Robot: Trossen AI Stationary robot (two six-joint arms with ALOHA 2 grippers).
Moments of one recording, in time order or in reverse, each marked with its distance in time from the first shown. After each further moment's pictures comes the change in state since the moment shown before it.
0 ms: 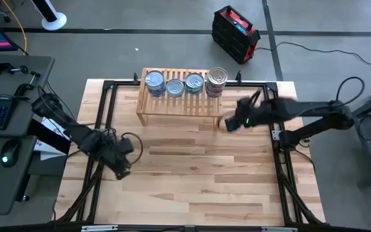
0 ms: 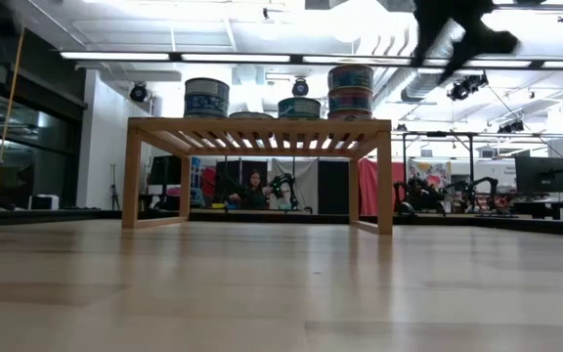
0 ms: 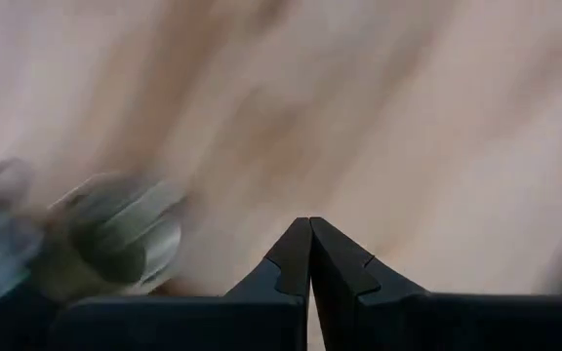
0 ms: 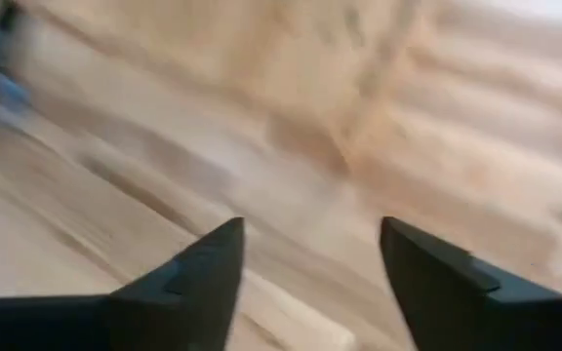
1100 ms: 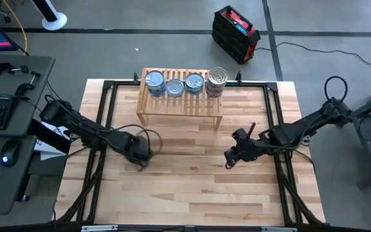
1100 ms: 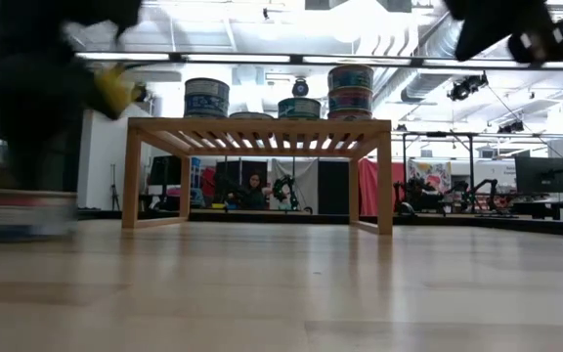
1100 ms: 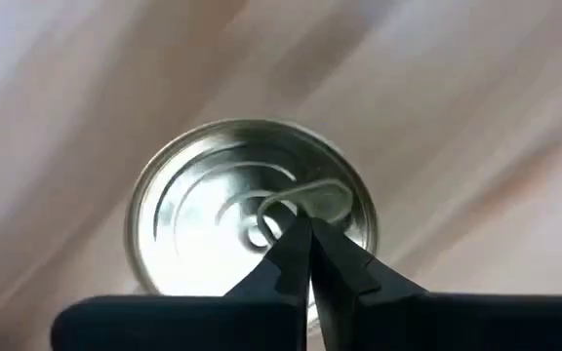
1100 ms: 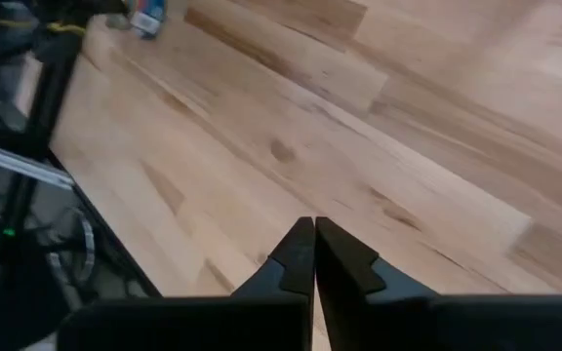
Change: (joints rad) left arm 0.286 0.264 -0.260 0.357 0.105 0.056; right arm 0.387 0.002 -0.220 0.358 -0.036 0.294
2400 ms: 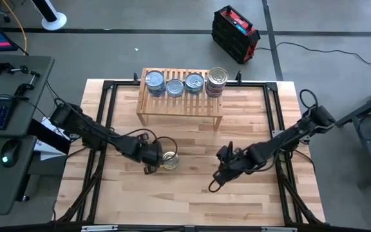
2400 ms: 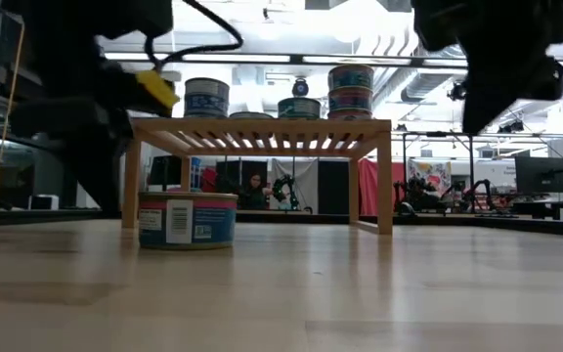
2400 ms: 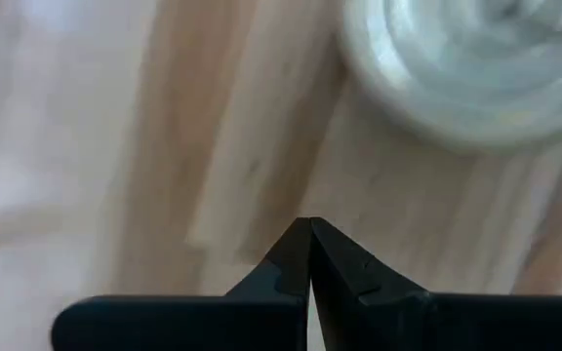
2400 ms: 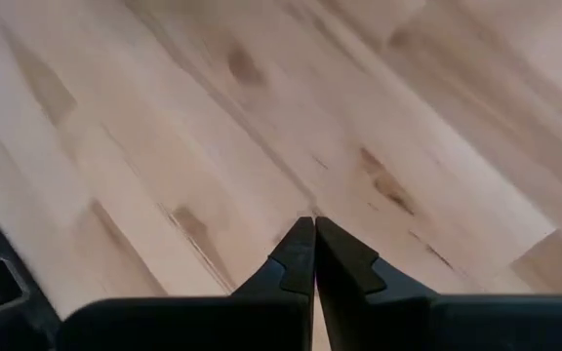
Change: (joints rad) left arm -0.013 0.123 0.056 0.239 -0.246 0.489; right arm 0.066 0.343 0.082 0.028 -0.054 -0.188
